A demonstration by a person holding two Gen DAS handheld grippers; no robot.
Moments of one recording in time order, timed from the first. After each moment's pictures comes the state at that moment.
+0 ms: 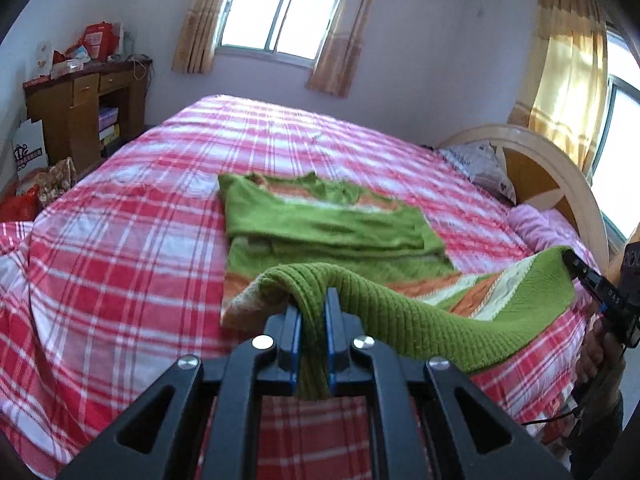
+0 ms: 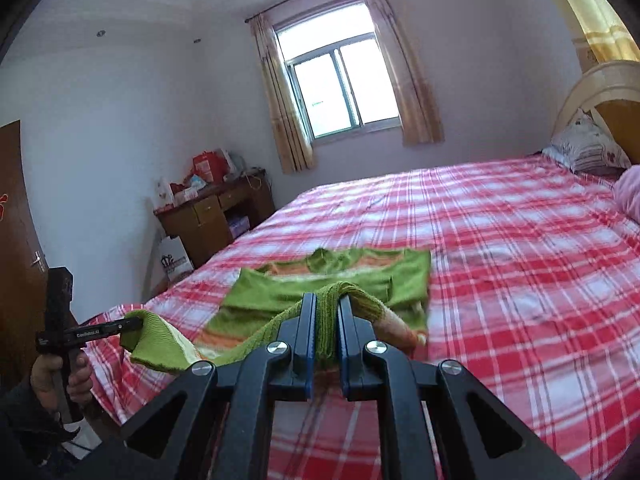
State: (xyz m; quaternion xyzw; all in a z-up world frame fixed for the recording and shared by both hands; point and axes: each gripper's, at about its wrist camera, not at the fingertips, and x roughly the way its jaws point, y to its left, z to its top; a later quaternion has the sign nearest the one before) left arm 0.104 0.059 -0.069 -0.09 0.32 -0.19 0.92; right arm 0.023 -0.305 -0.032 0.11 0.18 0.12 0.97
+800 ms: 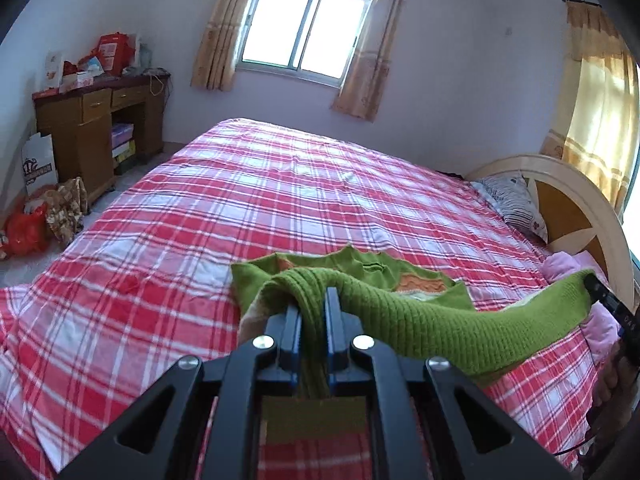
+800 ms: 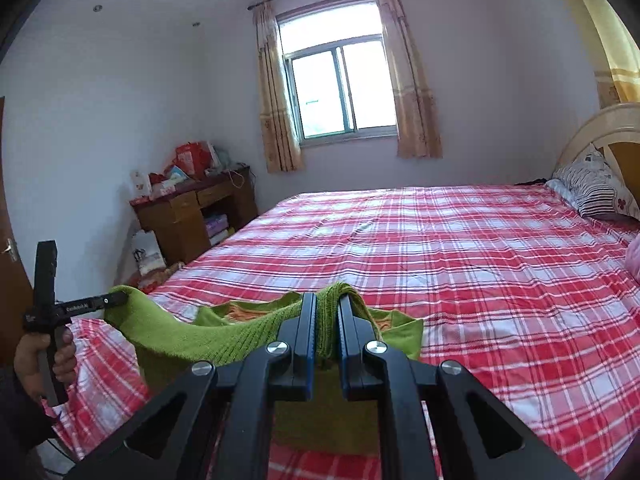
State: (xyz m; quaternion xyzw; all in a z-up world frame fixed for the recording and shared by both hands) left arm 0.248 0.048 -0.035 -0.09 0.31 -0.15 0.94; right arm 0.172 -0.301 0.006 0.05 0.20 0.09 0.97
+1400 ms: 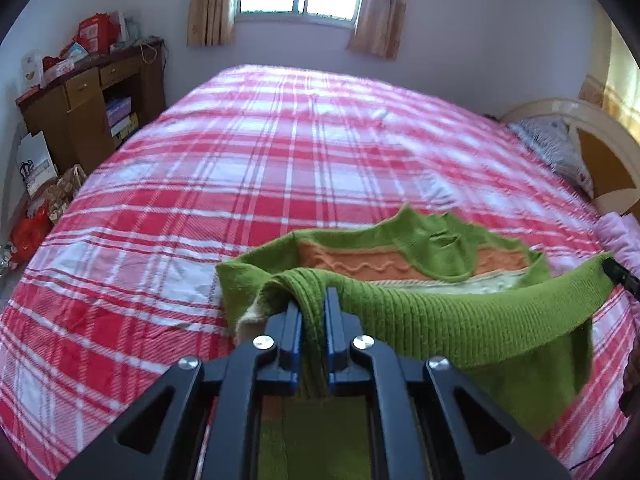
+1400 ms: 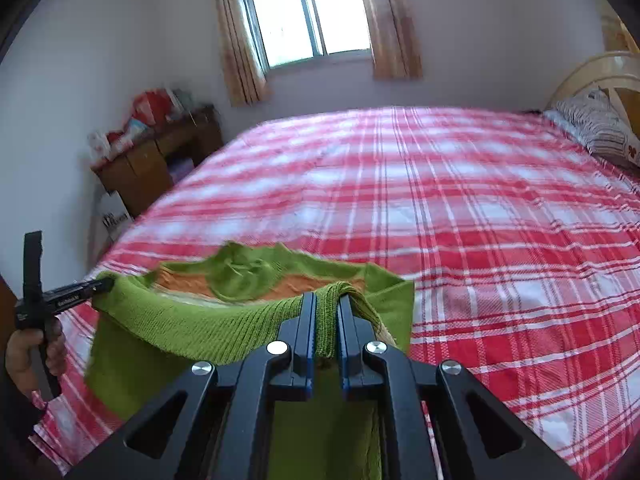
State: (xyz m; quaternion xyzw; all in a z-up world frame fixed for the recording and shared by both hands) left arm 0.367 -0.001 -0.113 -0.03 0.40 -0.11 0.91; right arm 0.316 -0.330 -0.088 0.07 0.35 0.05 0.93
